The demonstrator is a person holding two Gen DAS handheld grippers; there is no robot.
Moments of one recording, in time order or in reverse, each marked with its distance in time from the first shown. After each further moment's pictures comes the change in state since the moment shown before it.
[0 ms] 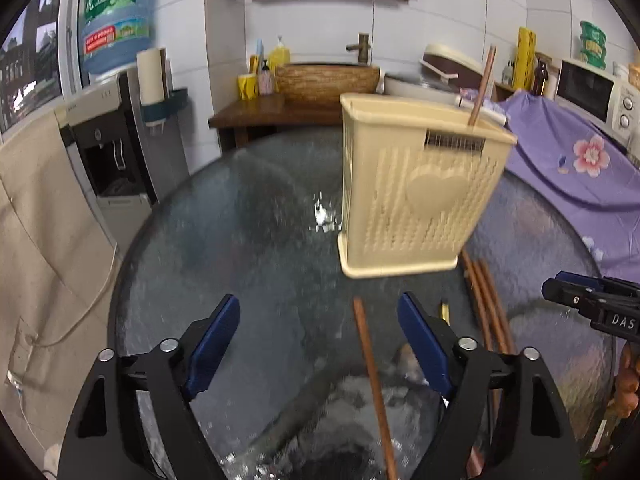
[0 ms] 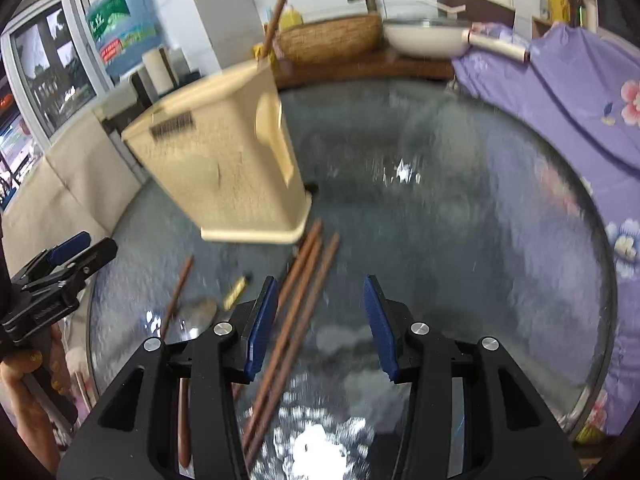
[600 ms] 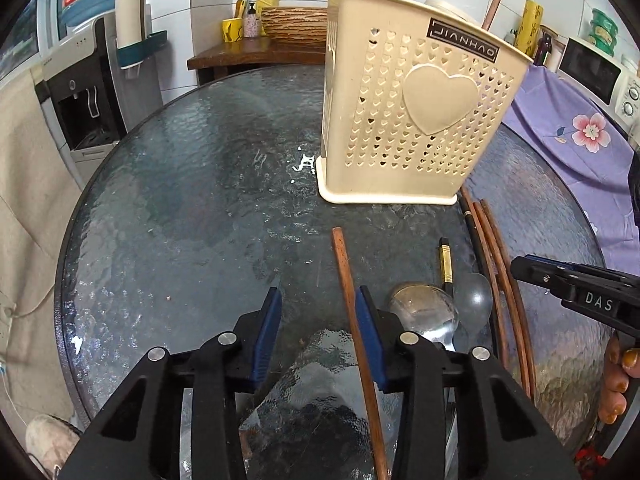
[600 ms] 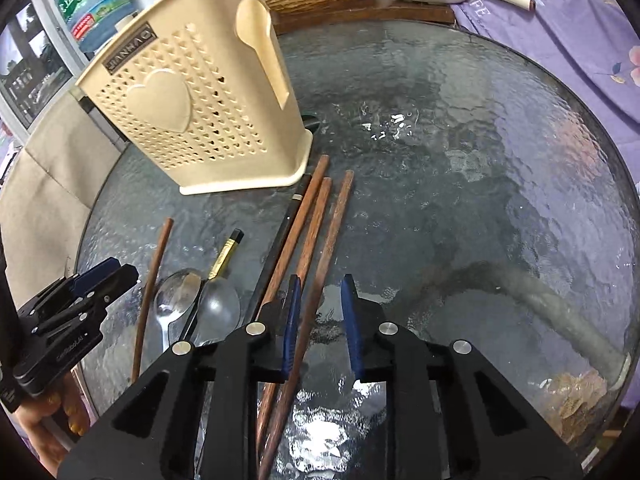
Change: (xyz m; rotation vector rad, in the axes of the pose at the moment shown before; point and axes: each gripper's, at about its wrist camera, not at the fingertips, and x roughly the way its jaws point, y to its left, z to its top) left arm 0.040 -0.004 -0.023 -0.023 0.163 -0.064; right arm 0.057 0.010 -0.003 0.057 0.146 -0.045
